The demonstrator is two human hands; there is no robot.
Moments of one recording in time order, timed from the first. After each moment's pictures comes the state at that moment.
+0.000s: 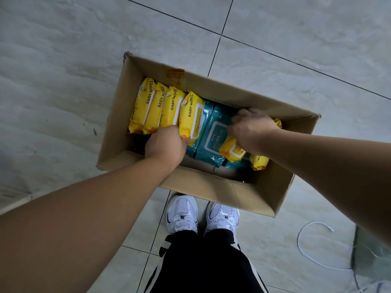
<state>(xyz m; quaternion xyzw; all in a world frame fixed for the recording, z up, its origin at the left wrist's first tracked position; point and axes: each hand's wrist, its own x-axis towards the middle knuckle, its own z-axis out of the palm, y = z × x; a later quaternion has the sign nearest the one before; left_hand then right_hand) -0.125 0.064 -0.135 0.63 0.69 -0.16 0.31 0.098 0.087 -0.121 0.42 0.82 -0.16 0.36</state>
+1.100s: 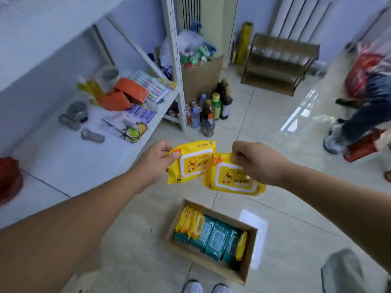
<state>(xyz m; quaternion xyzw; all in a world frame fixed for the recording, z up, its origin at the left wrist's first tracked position) -0.204 0.213 0.437 0.52 0.62 0.27 0.52 0.084 0.210 0.473 0.58 0.77 -0.27 -0.03</state>
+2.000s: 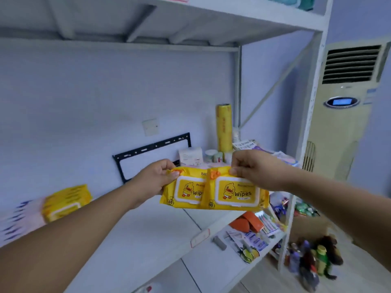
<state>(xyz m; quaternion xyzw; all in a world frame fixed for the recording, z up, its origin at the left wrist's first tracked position) -0.490 -0.002 0.931 0.50 0.67 0.46 0.30 -0.227 0.139 0.960 0.29 0.92 -0.18 -0.18</state>
